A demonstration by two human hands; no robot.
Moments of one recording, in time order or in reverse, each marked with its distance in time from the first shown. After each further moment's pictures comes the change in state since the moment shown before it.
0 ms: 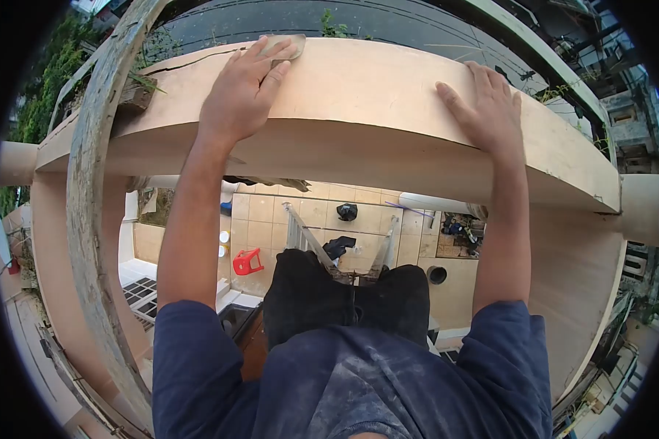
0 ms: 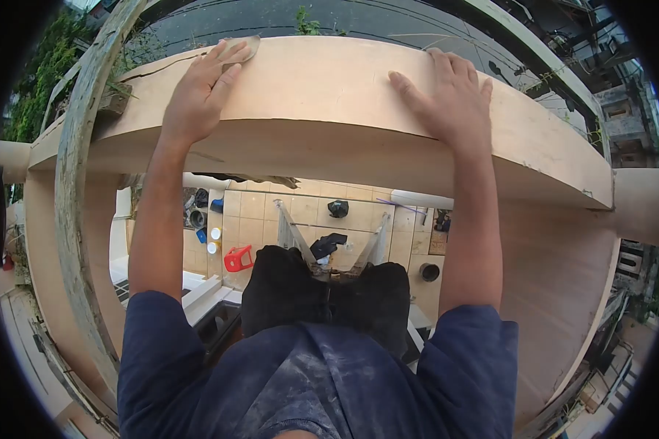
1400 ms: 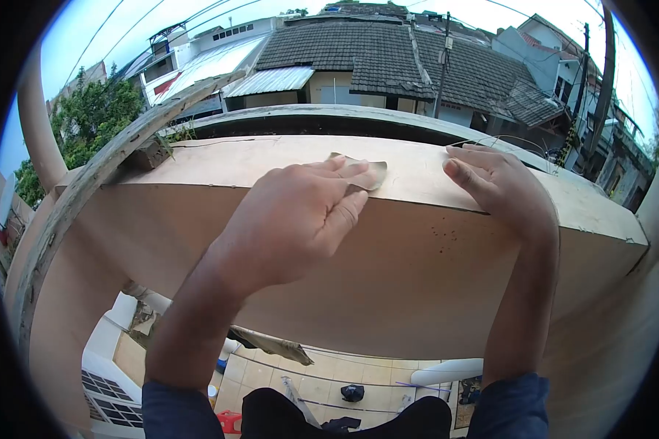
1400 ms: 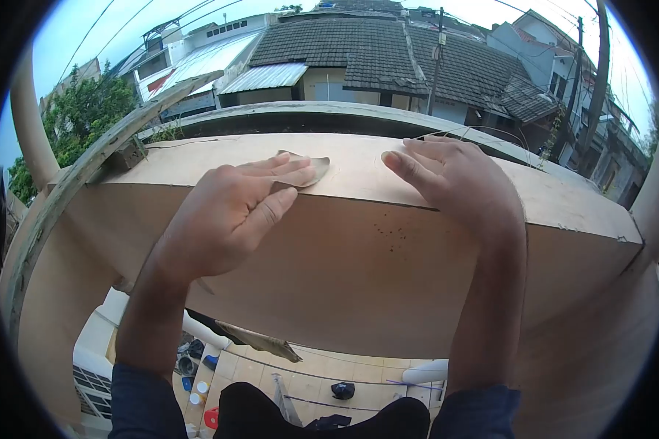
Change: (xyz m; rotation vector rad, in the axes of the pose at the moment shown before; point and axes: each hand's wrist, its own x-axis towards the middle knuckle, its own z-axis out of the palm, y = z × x) left_hand -0.033 0.101 0.029 0.003 0.234 0.295; right_hand -0.020 0.000 -0.007 0.343 0.157 -0.271
